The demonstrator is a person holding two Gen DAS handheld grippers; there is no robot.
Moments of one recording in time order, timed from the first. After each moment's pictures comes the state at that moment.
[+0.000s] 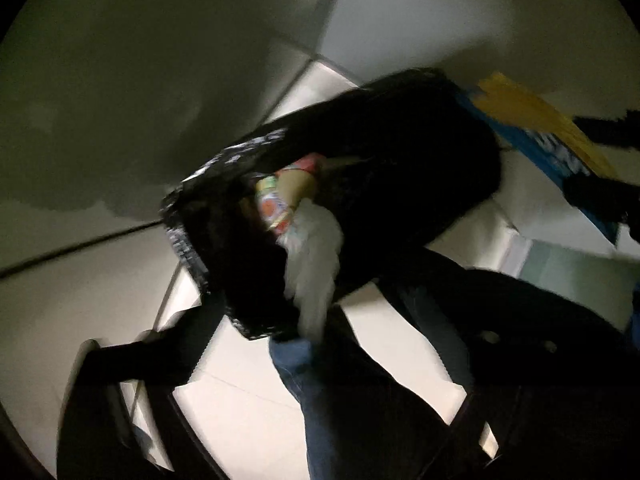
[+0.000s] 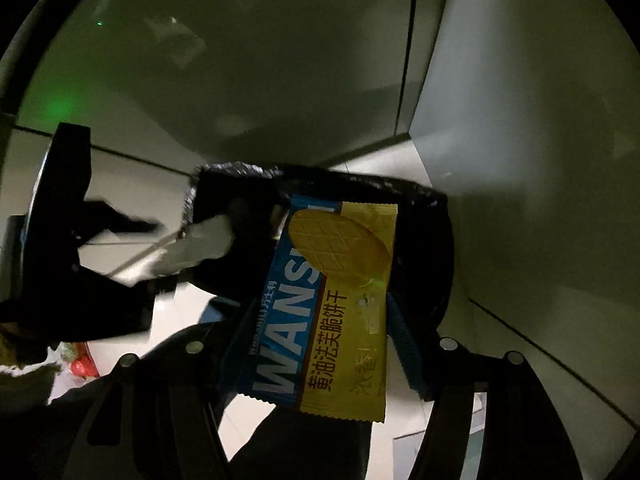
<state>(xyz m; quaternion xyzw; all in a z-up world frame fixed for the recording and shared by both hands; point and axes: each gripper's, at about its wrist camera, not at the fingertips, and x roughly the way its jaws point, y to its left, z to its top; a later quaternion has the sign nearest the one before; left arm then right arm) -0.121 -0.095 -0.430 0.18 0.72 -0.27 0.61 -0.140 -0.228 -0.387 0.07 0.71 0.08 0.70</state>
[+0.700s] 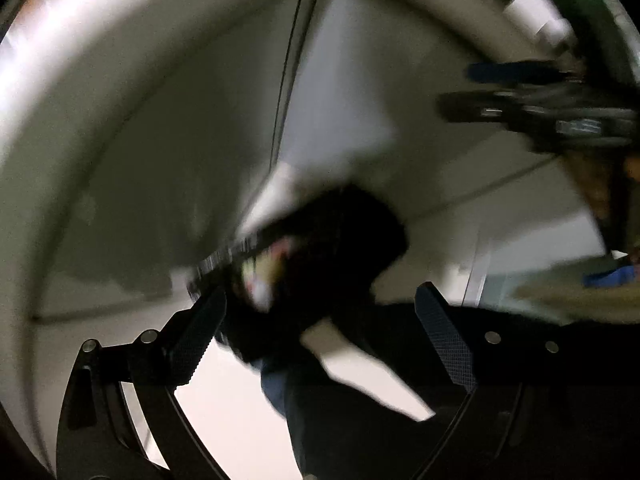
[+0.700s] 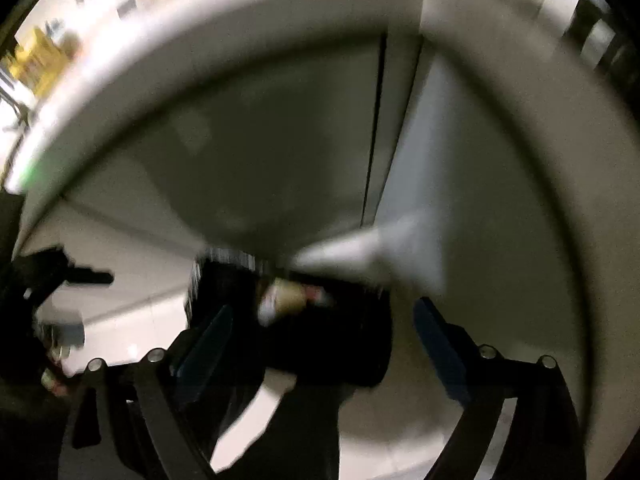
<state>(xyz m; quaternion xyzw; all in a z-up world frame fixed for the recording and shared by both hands) -0.123 -0.096 -0.217 0.13 0.59 -0.38 0.70 -0.110 -0.266 -0.207 0.04 0.56 0.05 0.83</state>
